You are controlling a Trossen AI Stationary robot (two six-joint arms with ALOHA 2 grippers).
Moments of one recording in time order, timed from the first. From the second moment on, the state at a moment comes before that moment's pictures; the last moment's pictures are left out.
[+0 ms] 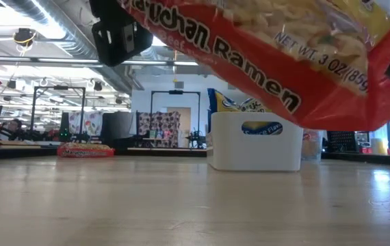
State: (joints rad) left arm -0.57 1.83 1.16 0.08 -0.27 -0.84; right arm 0.57 1.68 1.11 -0.02 0.09 0.36
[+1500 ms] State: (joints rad) left arm -0.69 1.82 1.16 0.50 -0.74 -0.22; right arm 0.74 1.66 0.76 0.87 0.59 0.25
